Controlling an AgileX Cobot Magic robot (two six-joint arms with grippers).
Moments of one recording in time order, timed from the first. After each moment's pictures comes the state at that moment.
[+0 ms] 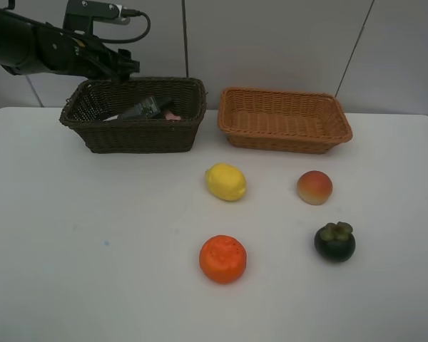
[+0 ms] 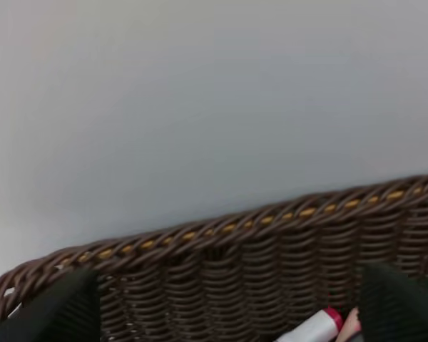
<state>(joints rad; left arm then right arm) -0.20 2.04 -1.29 -0.22 -0.26 0.25 -0.01 0.00 -0.52 -0.06 1.06 0.09</state>
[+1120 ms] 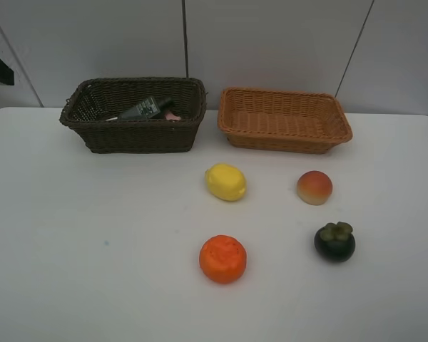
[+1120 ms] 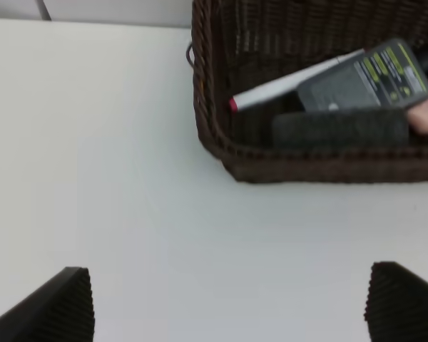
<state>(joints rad) 0.07 1.17 -0.85 -0.20 0.48 0.18 -0.01 0.00 -0.52 -0.06 1.06 0.09</state>
